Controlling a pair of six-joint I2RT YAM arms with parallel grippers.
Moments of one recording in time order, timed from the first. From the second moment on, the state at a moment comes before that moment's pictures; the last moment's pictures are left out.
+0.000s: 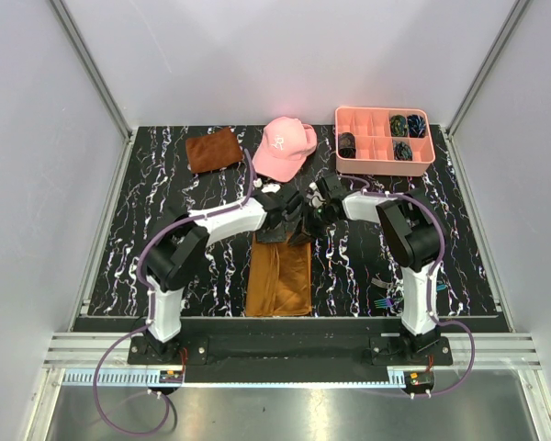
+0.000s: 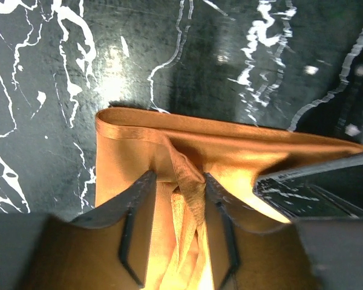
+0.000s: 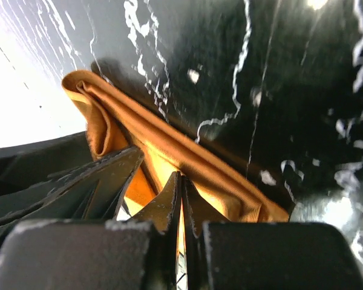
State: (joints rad) left arm -0.77 1.96 1.38 -0.71 -0.31 -0.83; right arm 0.46 2.07 1.23 -0.26 -0.67 0.71
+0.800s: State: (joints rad) left arm -0.73 1.41 0.91 -0.50 0.06 -0.71; right arm 0.55 1.98 1.21 -0.29 -0.64 0.64
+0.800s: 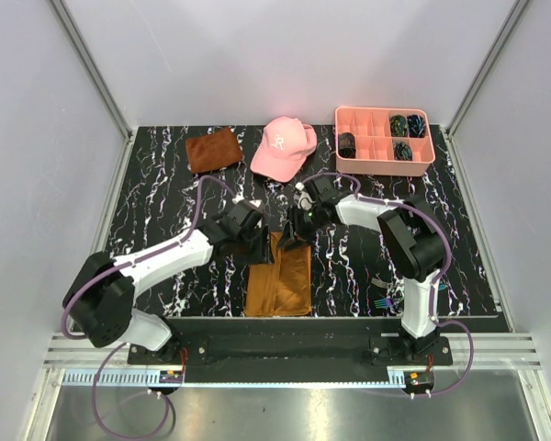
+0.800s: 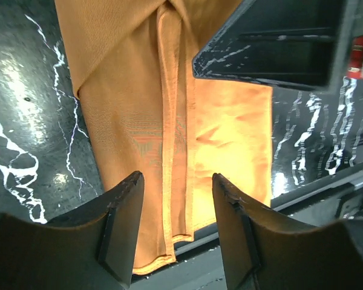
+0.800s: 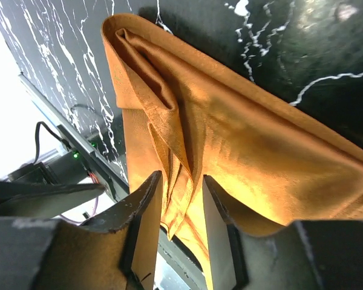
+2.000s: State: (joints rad) left arm -0.68 1.82 1.15 -0.48 -0.03 -0.73; right arm 0.52 2.00 1.19 -0.28 -0.58 0.64
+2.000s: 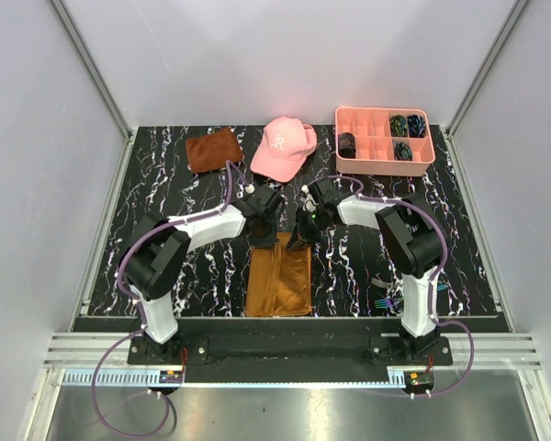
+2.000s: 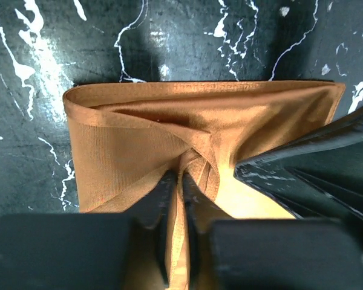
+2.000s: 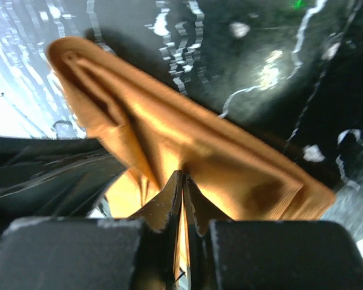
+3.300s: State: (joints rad) left arm -0.63 1.87 1.20 -0.47 0.06 -0.73; right arm 0.52 2.02 1.20 -0.28 -0.60 0.65
